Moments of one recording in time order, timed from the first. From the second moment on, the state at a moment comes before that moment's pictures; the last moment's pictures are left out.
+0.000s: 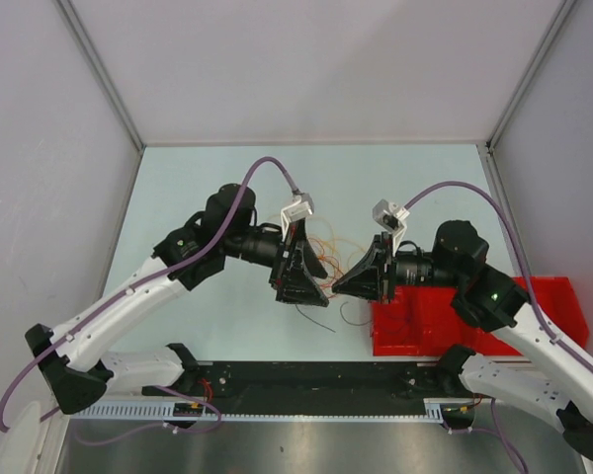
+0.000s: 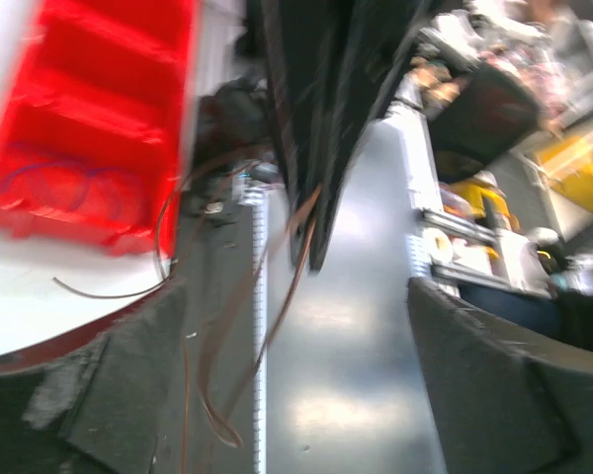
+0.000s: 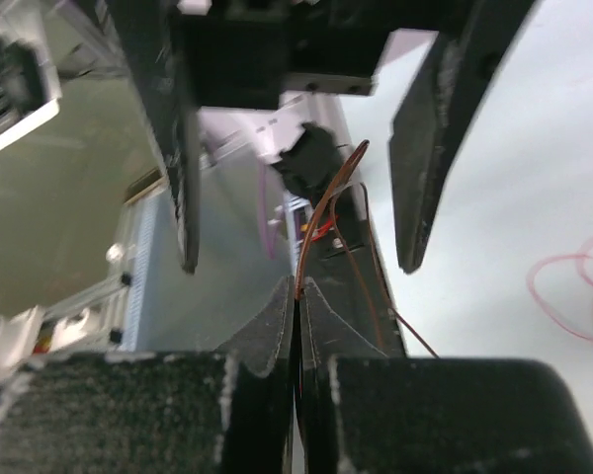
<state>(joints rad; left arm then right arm) -0.83 1.15 1.23 -0.41 0.94 -0.35 0.79 0.79 0.95 -0.24 -0.74 0.43</state>
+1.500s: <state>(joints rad) -0.66 0.61 0.80 -0.70 -0.23 -0.32 0.80 0.81 1.19 -1.11 0.33 0.92</state>
